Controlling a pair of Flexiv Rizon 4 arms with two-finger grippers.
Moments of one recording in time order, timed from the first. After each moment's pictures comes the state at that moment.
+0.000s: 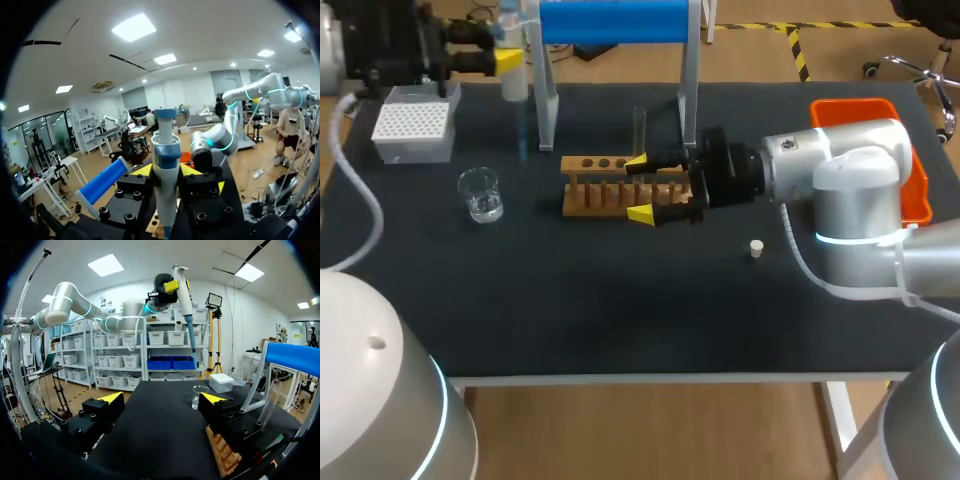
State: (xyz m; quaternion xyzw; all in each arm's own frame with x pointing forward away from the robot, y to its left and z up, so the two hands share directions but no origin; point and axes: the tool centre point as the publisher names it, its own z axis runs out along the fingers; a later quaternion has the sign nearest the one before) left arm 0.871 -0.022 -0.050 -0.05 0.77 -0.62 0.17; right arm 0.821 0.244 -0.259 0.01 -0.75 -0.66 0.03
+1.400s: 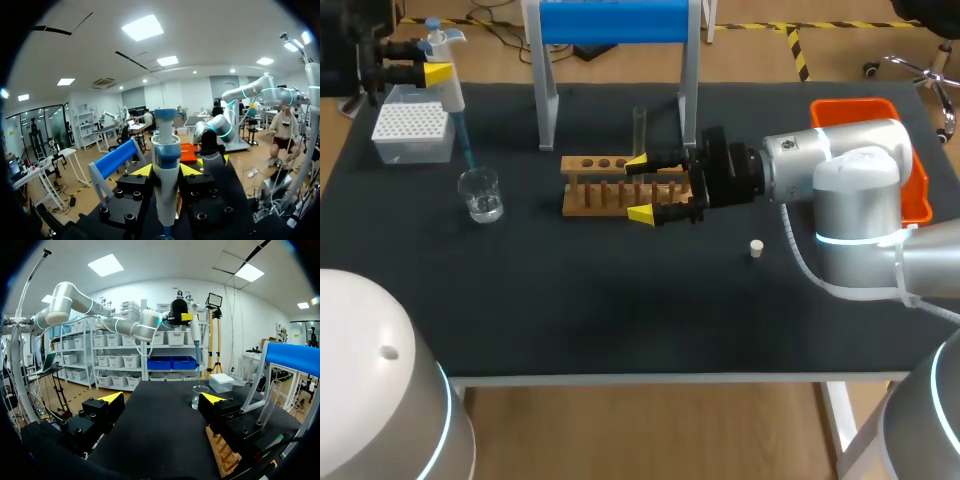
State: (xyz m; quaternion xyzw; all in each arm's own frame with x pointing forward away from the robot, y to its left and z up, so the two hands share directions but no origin) left arm 0.920 0.075 -0.105 -0.05 0.76 -0.63 0.13; right arm 0.821 0.244 -0.259 0.01 -0.75 -0.66 0.03
